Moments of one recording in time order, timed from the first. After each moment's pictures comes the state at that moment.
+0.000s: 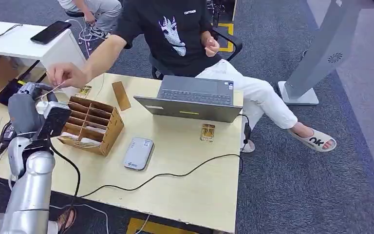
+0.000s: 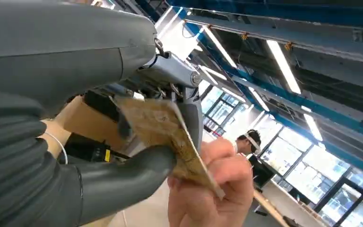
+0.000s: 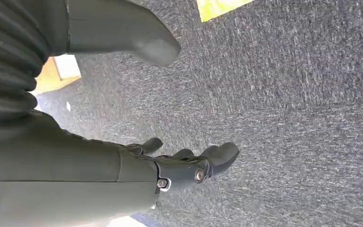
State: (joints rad) left arm -0.44 0.10 0.11 -1.22 -0.75 0.41 -0.28; right arm -0.05 0.07 -0.42 -0.20 0.26 -0.53 0.10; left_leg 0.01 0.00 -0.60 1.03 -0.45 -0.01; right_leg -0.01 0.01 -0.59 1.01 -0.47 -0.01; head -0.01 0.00
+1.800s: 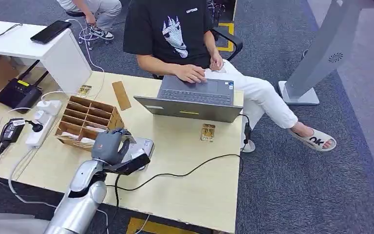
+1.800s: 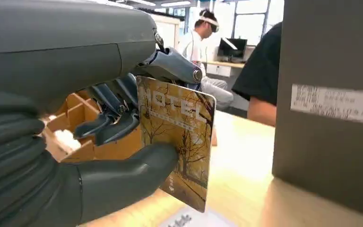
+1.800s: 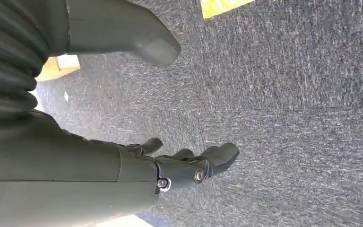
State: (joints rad) left arm -0.34 0.01 -0.23 -0.97 -1.09 0.29 -0.15; right arm -0.04 0.07 -0.44 -0.20 0.33 -0.51 0.11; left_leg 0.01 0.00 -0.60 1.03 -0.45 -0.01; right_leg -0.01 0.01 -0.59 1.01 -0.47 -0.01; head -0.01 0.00
